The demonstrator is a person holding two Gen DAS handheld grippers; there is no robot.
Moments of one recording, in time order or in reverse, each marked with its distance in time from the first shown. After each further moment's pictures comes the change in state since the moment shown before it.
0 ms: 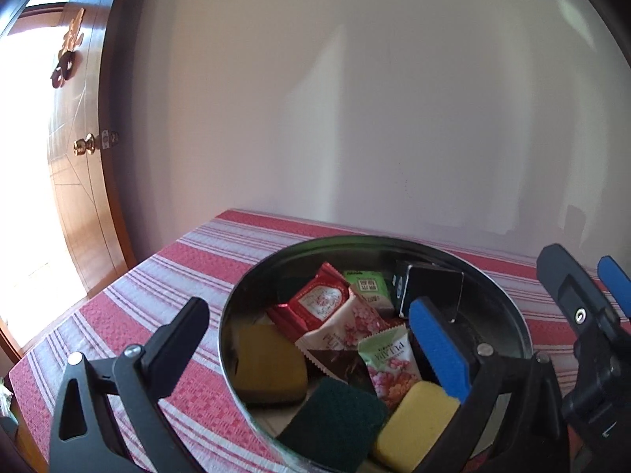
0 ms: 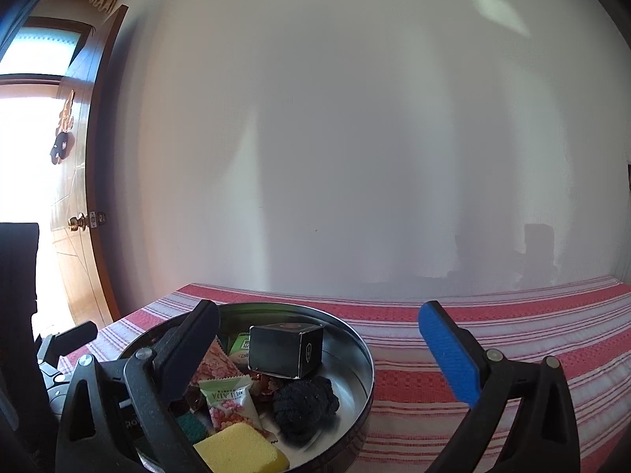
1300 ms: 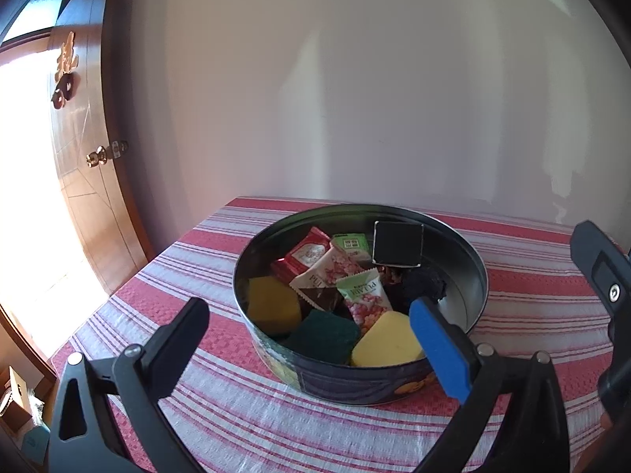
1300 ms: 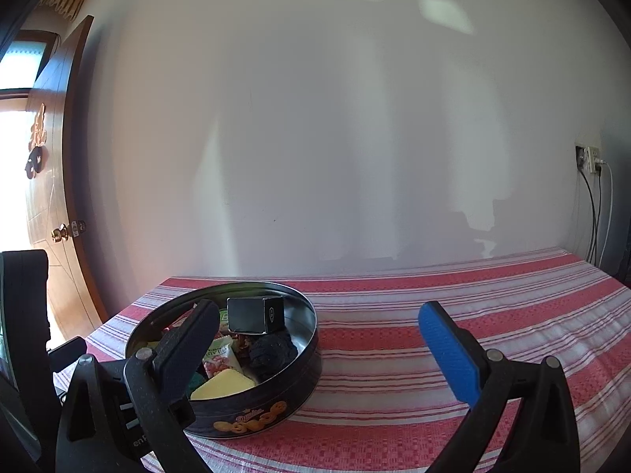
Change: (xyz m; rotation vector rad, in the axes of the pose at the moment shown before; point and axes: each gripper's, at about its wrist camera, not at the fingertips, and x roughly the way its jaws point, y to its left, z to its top) left arm -0.061 -0.026 -0.016 0.092 0.045 0.052; right arm -0.072 -0.020 0.002 0.058 0.054 -0.138
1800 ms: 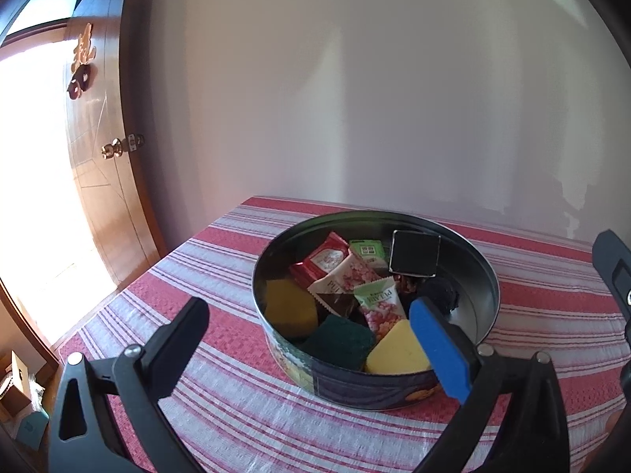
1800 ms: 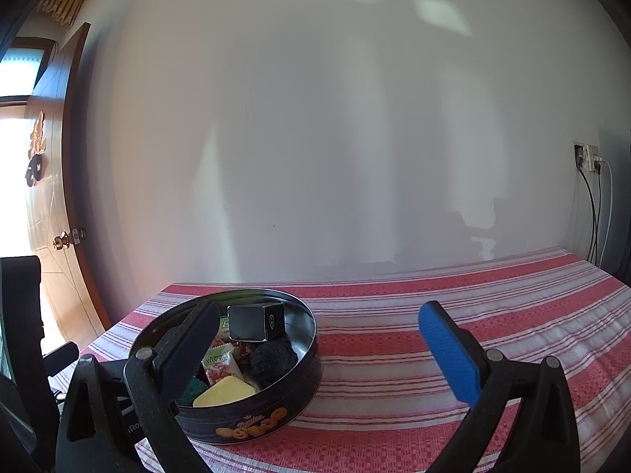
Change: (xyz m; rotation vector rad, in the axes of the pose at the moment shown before) left arm -0.003 0.011 0.006 -0.054 0.004 0.043; right arm 0.000 -0.007 0.005 0.021 -0.015 0.012
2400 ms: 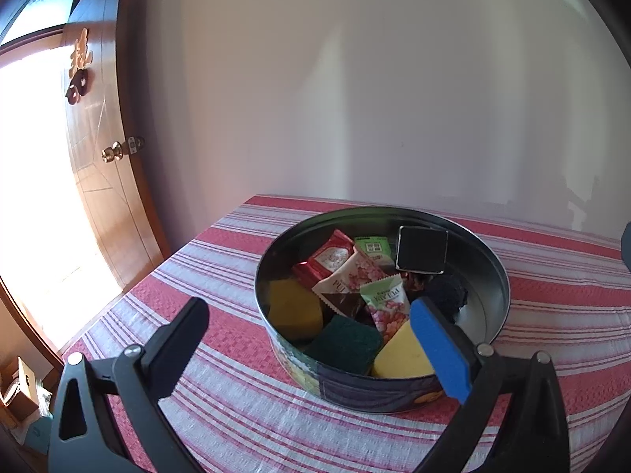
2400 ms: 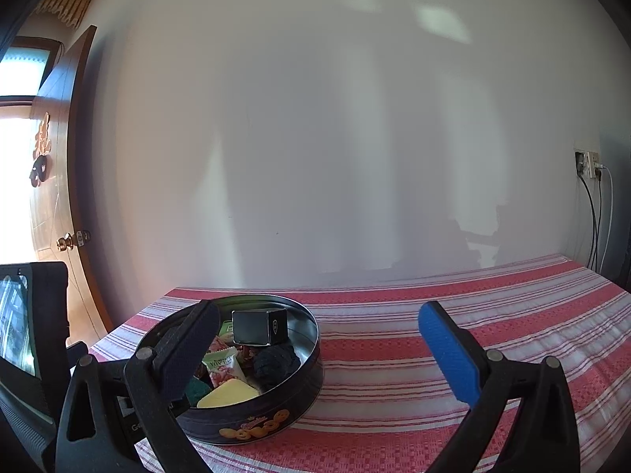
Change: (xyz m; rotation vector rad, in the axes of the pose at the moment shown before) left arm 0.007 -0.002 0.001 0.033 0.005 0.017; right arm -0.008 0.002 0.001 -0.005 -0.022 0.013
